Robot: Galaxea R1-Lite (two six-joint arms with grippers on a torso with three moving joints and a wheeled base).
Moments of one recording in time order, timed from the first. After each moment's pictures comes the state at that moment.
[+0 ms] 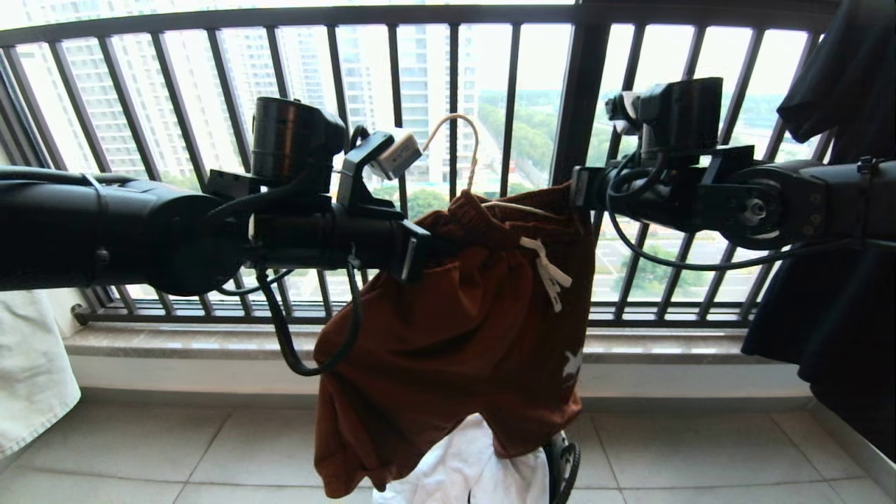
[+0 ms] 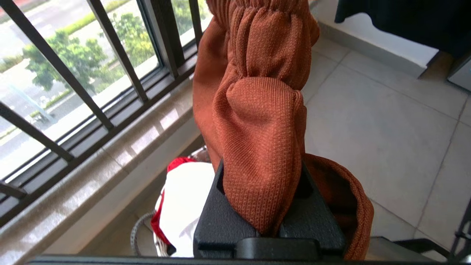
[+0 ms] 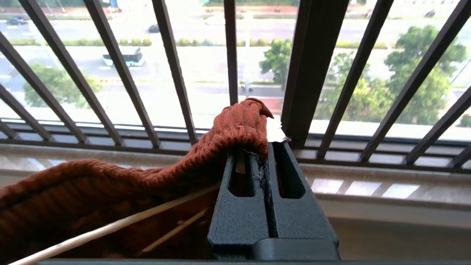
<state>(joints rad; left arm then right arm) -0.52 1.79 -1.39 -0.12 -0.42 0.12 0.37 1.94 -1.63 -0.14 -0.32 0.12</state>
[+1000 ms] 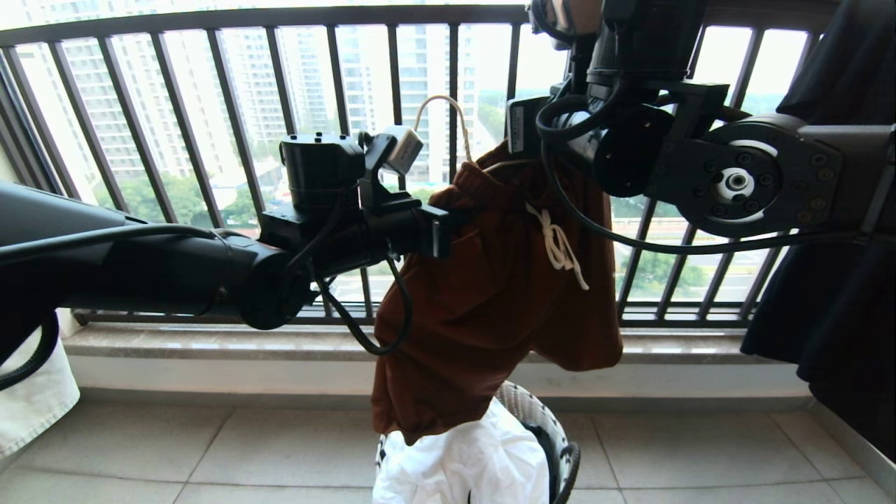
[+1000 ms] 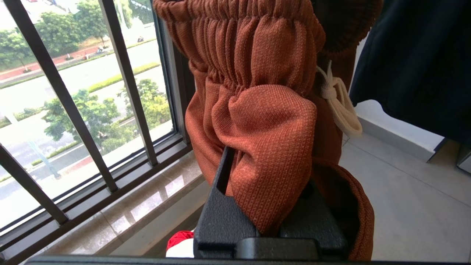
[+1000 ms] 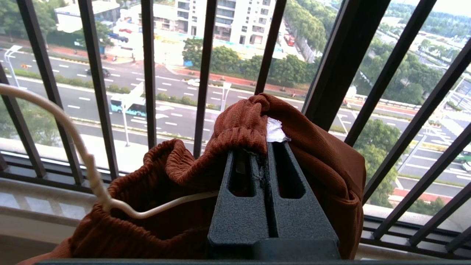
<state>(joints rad) -0.52 1.94 -1.35 -0.61 -0.36 -0.06 0.66 1.97 -1.83 -0.24 -0.60 -0.19</state>
